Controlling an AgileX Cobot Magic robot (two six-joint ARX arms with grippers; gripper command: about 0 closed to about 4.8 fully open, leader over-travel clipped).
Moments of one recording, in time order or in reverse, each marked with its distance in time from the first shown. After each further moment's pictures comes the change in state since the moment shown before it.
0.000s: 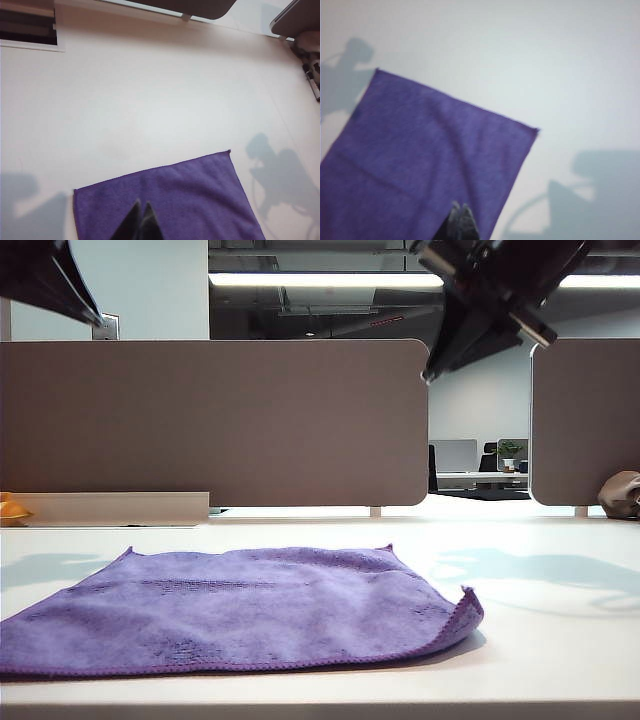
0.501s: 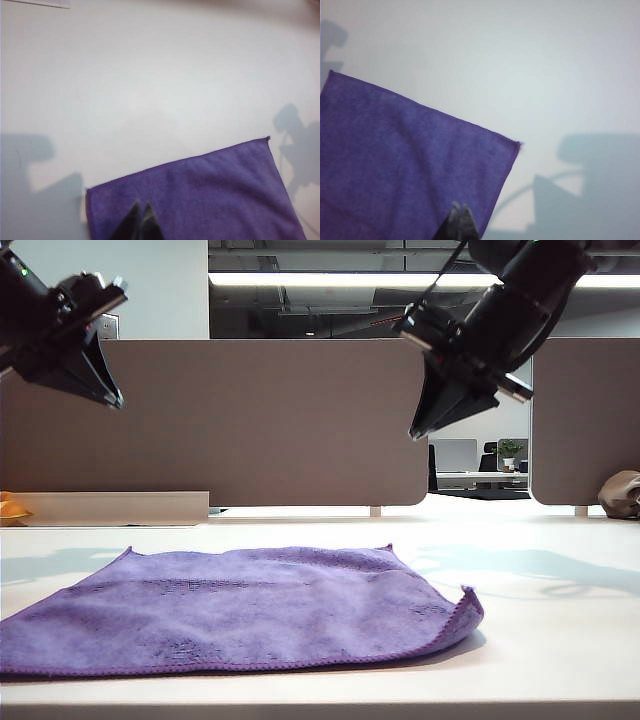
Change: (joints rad) left arm 0.000 0.210 0.000 0.076 -0.002 0.045; right arm 0.000 0.157 0.000 0.128 0.023 0.008
